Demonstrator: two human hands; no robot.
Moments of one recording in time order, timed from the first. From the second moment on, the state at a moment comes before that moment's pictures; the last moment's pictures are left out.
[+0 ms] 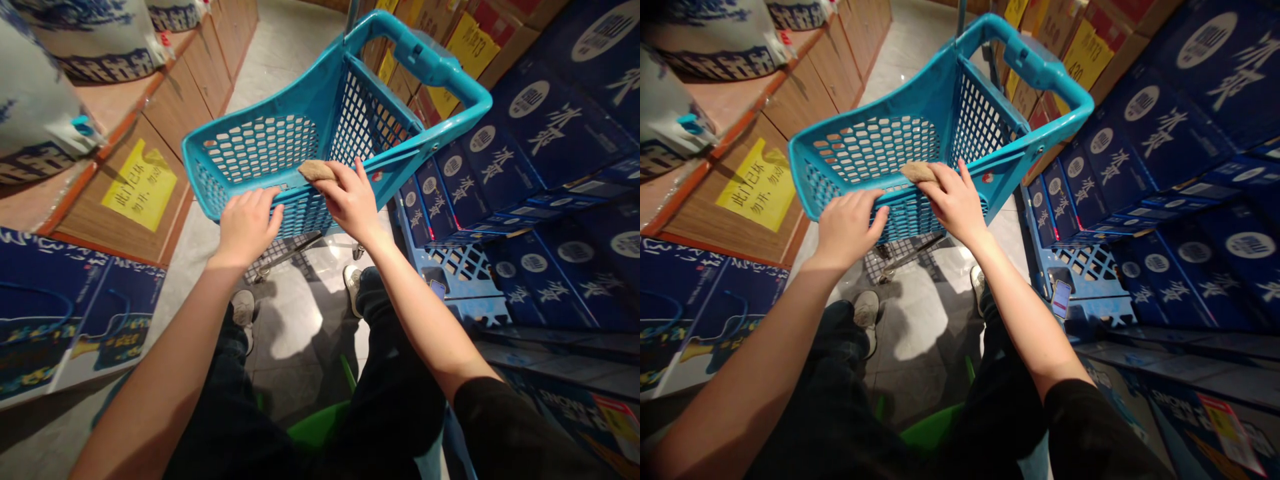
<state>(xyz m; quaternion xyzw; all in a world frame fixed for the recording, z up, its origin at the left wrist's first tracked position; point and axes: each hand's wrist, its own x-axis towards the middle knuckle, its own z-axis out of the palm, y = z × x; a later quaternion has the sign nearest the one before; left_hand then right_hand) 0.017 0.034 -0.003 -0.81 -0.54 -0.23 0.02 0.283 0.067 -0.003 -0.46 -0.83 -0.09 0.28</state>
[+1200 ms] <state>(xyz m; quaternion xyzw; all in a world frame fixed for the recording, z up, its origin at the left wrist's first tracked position) 0.018 0.033 0.001 -0.81 -0.55 -0.21 0.00 0.310 0.079 0.000 -0.49 -0.79 -0.08 0.35</state>
